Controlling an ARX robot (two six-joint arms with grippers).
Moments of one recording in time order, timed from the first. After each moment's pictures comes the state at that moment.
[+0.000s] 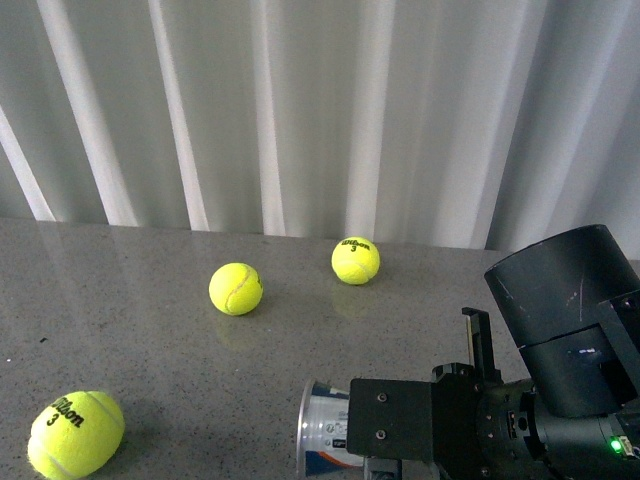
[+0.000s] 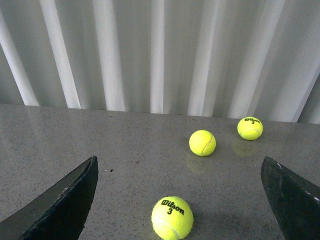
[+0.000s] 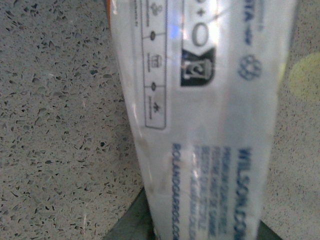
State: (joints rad) left arm 0.00 0.00 0.02 0.00 0.00 0.00; right arm 0.40 1.95 0.76 0.26 -0.13 -1.13
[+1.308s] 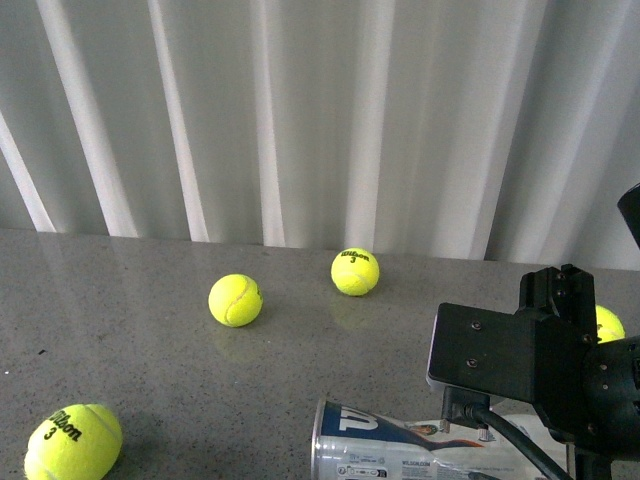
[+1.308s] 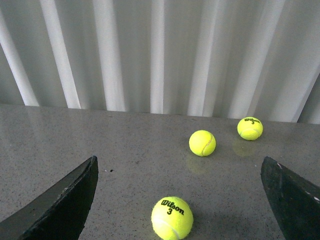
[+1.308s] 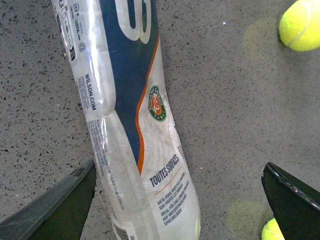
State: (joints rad) left arm 0.00 0.00 0.02 0.00 0.00 0.00; right arm 0.29 1.68 0.69 0.13 -0.19 -1.03
